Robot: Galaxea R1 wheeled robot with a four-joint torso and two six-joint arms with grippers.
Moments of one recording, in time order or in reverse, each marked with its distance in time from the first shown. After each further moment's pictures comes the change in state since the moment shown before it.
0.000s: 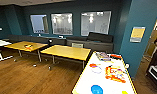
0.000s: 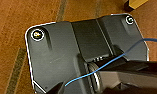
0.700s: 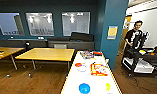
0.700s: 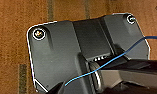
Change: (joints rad) left arm 0.004 0.000 -0.002 0.000 0.001 0.000; right arm 0.003 -0.023 0.009 0.003 0.000 0.003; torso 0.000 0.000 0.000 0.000
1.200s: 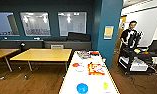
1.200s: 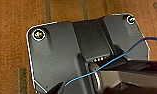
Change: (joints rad) left arm 0.001 -0.002 0.000 0.000 -0.004 0.000; right arm 0.002 0.008 0.004 -0.003 0.004 -0.004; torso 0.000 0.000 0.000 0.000
